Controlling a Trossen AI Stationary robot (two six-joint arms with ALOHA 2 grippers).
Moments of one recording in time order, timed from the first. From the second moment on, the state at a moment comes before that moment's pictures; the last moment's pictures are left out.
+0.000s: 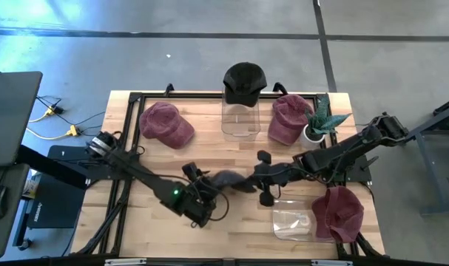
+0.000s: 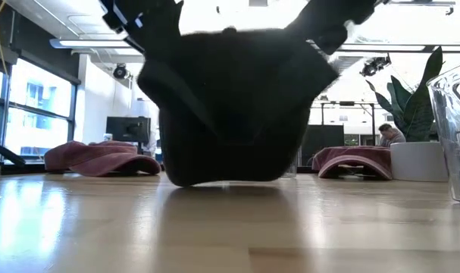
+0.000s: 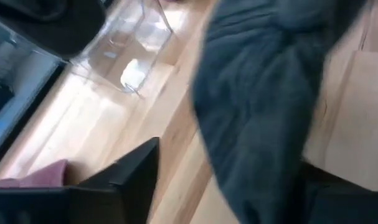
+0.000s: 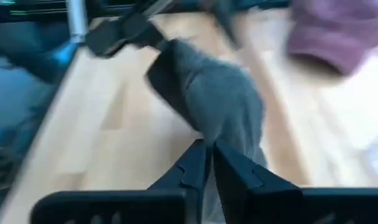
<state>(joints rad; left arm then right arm) -0.54 1.80 1.39 -0.87 -0.86 -0.78 0.36 1.37 0.89 -0.09 0.26 0.27</state>
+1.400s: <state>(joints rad) -0.16 1.75 1.59 -0.87 0.04 -0.47 0.44 1.38 0.89 -0.05 0.40 0.06</state>
